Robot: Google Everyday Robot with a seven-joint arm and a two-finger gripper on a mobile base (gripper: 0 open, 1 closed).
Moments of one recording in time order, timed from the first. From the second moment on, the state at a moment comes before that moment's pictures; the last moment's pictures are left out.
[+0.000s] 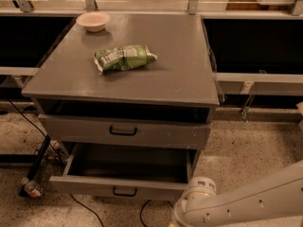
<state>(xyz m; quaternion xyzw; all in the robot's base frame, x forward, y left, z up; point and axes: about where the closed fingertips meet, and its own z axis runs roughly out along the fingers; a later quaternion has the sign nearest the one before) 0.359 -0.097 0.389 -0.47 0.88 0.06 0.09</state>
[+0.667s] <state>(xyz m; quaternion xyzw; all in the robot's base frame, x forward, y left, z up) 0.359 -0.097 0.389 -0.47 0.88 0.06 0.09</state>
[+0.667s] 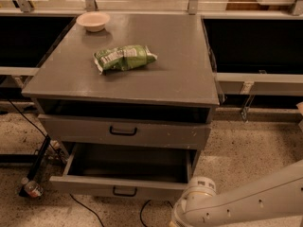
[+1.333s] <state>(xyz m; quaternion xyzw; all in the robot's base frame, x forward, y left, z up) 0.365 -0.099 0.388 -0.45 0.88 0.05 0.10</state>
